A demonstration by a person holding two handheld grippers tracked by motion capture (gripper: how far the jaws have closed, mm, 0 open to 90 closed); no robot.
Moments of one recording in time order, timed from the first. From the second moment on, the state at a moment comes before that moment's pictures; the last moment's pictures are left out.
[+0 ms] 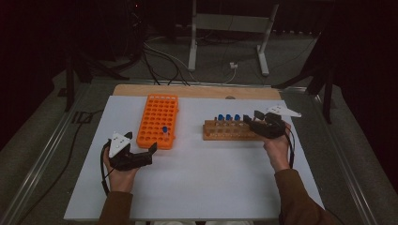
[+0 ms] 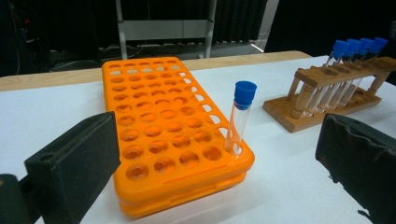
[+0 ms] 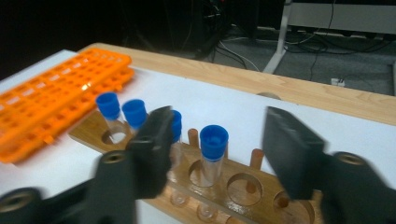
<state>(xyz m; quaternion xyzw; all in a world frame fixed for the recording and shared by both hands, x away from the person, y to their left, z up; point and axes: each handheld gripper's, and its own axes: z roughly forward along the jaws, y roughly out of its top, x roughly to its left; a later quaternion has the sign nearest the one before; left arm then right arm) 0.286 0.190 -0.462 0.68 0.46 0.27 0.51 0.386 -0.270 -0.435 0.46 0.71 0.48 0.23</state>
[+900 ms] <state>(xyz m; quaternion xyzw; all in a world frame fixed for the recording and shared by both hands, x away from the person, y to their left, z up) 0.286 0.191 -0.465 0.67 0.47 0.27 0.50 0.394 -0.251 -0.466 0.47 0.72 0.45 0.24</state>
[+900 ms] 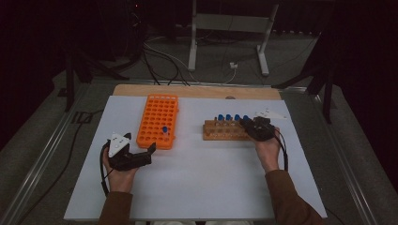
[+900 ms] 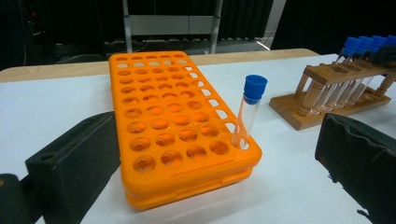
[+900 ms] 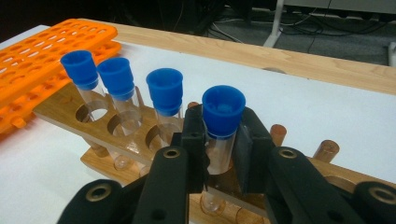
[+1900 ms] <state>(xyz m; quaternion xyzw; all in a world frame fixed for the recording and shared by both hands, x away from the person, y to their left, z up) 0.287 0.194 -0.469 0.67 0.48 0.26 0.50 0.384 -0.256 -0.422 0.46 0.71 0.47 0.26</state>
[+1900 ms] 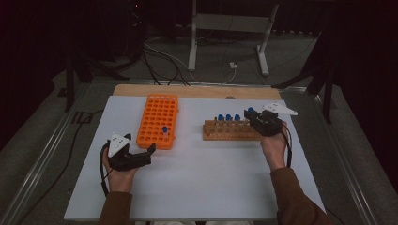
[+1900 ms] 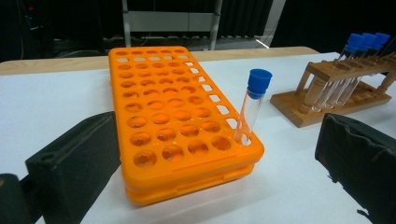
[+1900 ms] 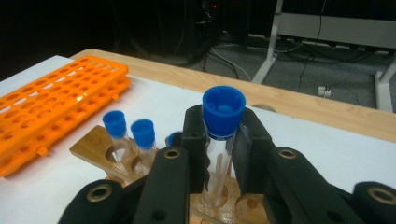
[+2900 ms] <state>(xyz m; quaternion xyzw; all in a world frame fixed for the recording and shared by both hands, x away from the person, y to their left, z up) 0.285 0.178 -0.460 0.68 0.45 0.27 0.51 0.356 -0.235 -0.400 0.40 0.73 0.50 0.24</state>
